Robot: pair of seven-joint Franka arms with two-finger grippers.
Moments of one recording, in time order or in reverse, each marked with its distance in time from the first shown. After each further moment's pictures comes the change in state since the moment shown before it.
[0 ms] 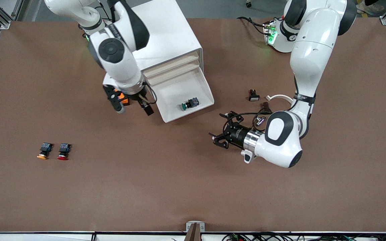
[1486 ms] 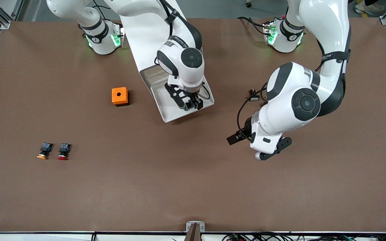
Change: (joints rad) left arm -0.119 -0.260 0.020 -0.032 0.678 0.226 0.240; right arm 0.235 0.362 -0.004 0.261 0.004 0.026 0.151
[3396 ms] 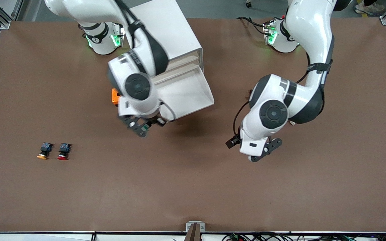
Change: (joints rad) left arm -0.065 0.074 0.001 -0.019 0.173 0.011 -0.177; right arm -0.341 -0.056 -0.039 0.171 0.000 -0.335 -0.727
